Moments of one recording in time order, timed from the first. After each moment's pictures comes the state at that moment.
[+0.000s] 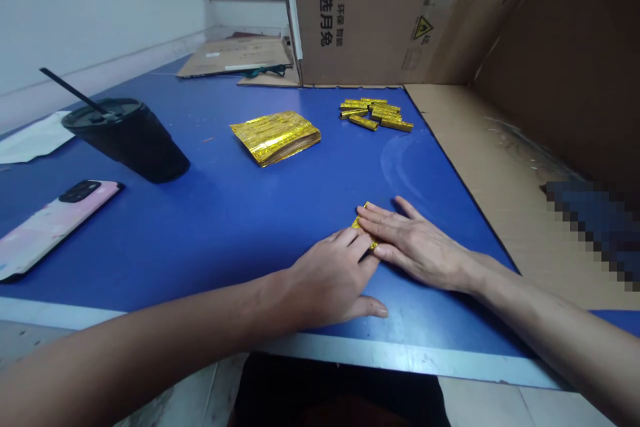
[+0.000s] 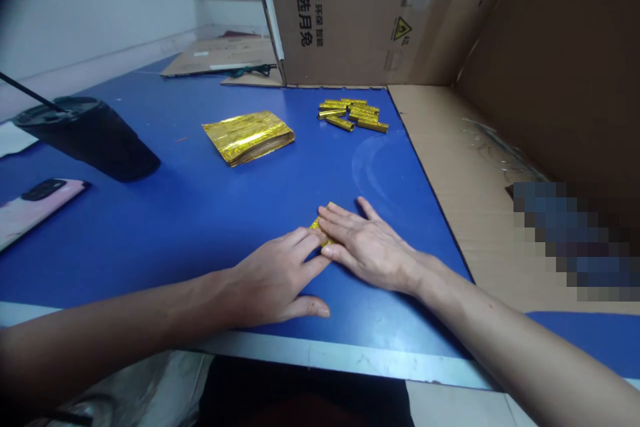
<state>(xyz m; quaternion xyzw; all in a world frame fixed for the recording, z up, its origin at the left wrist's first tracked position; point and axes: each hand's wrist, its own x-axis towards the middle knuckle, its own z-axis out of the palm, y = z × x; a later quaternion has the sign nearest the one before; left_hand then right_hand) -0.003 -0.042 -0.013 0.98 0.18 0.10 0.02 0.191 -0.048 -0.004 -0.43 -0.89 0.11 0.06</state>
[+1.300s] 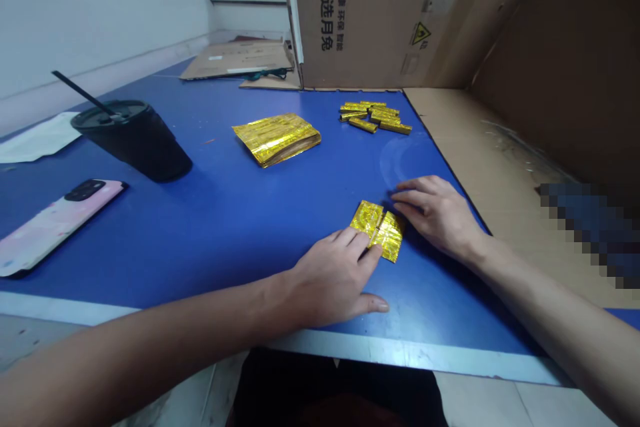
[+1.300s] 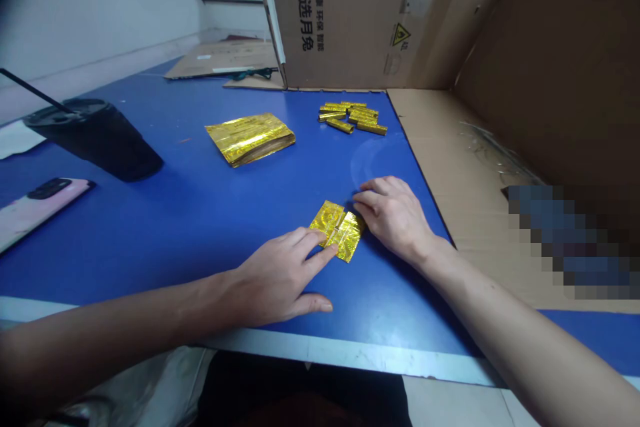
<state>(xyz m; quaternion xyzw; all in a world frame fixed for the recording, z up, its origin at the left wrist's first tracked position) 0.000 -0.047 -0.010 0.97 0.23 0.08 0.03 0.216 -0.029 -0.004 -0.54 -0.82 -0.09 0.19</state>
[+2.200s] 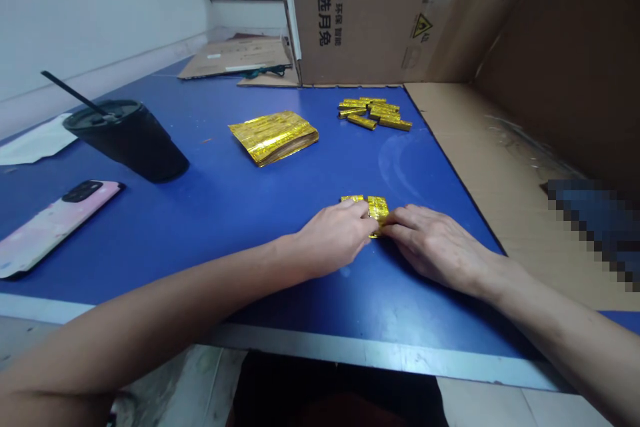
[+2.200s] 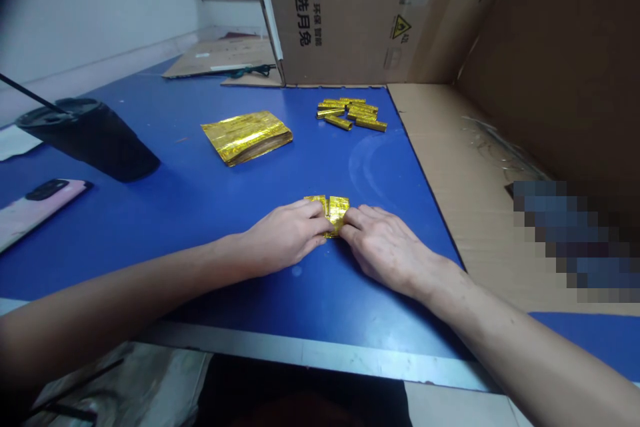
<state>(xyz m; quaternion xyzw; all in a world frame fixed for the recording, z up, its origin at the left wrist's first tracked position) 0.015 -0.006 -0.005 0.97 0.23 0.06 0.02 0.202 -0.057 0.006 -0.43 -0.90 -0.02 0.06</state>
